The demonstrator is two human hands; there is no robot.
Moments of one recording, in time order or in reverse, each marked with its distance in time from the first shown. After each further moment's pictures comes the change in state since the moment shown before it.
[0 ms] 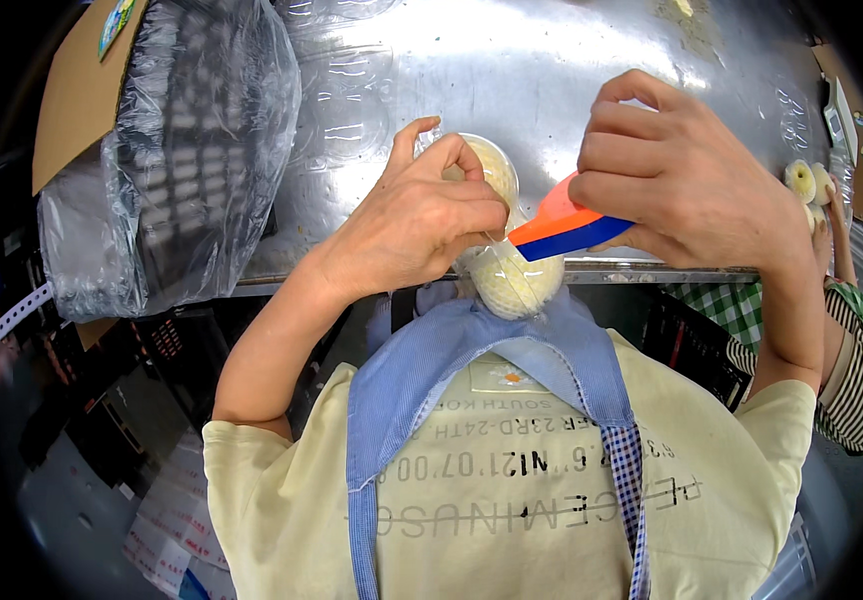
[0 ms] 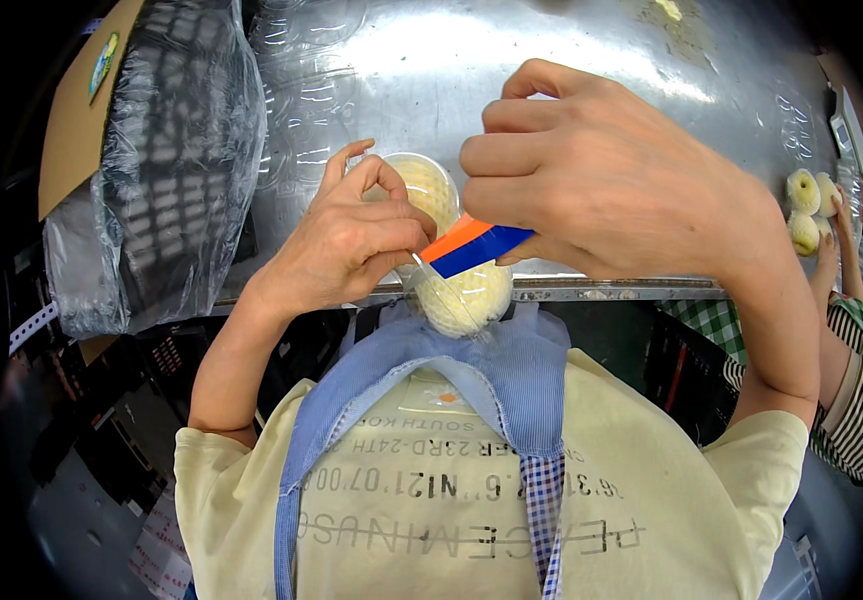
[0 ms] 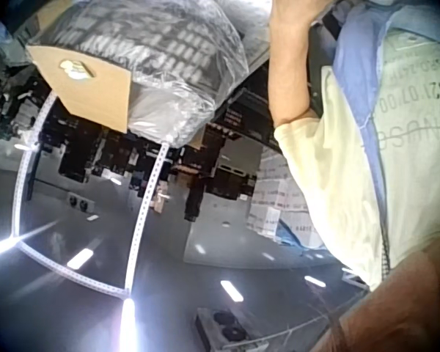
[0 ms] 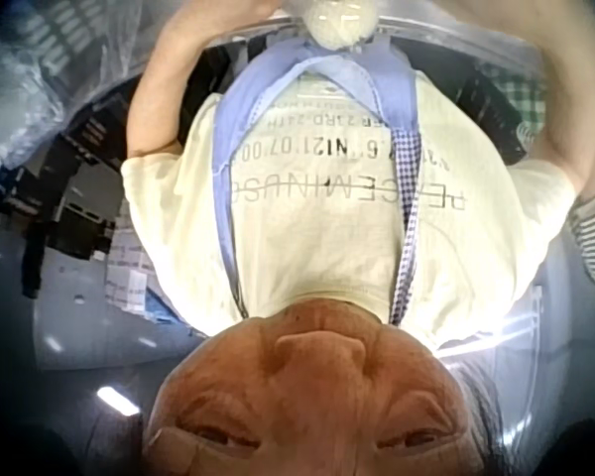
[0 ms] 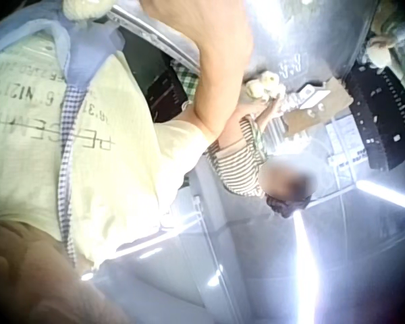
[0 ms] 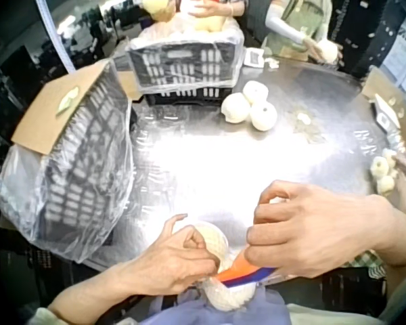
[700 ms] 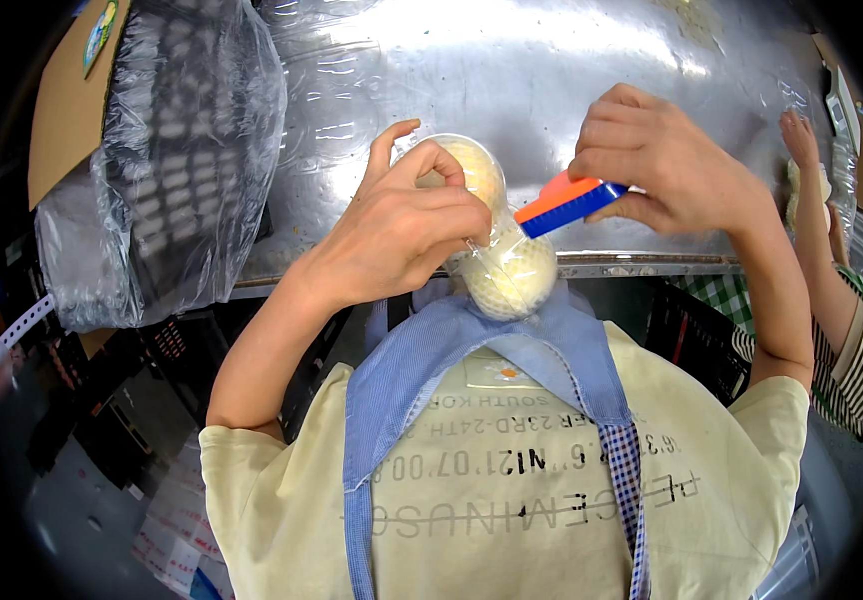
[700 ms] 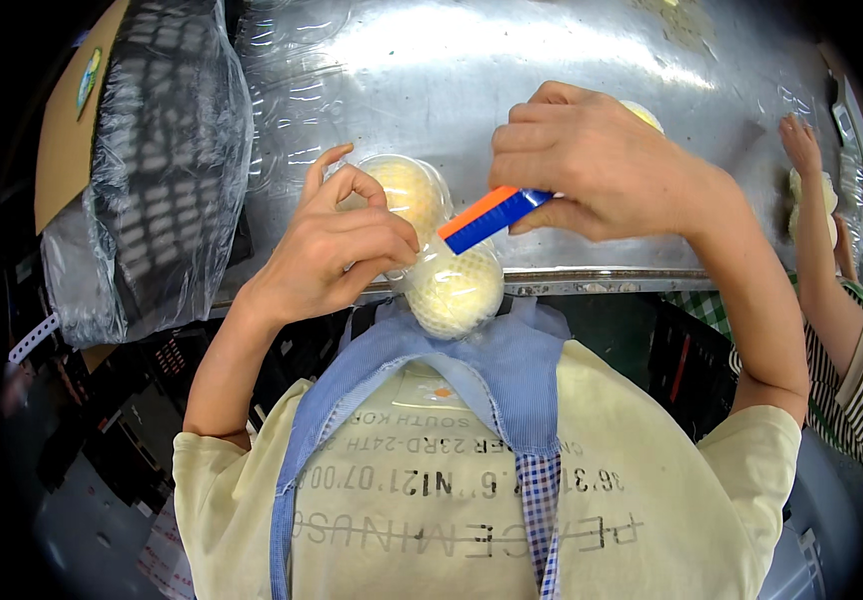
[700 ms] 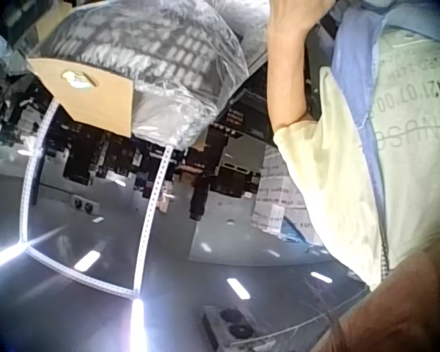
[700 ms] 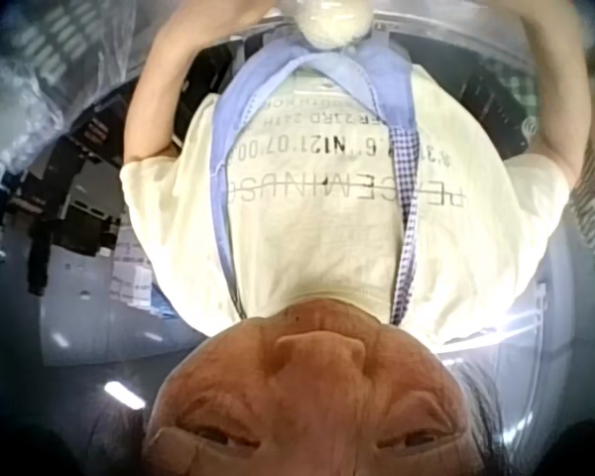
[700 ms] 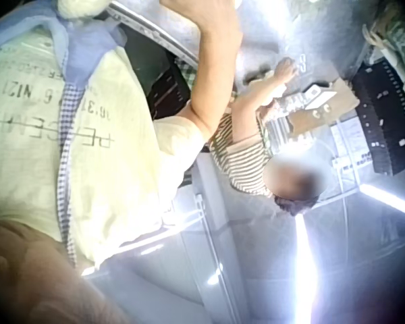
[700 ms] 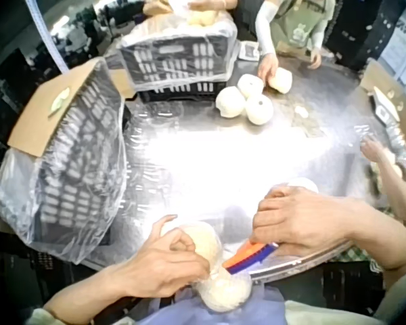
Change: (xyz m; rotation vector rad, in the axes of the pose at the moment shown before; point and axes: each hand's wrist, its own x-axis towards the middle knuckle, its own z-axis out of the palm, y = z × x) left_hand -0.004 -0.001 0.000 -0.009 0.001 -0.004; right_hand -0.024 0.028 0.044 0.170 0.108 0.051
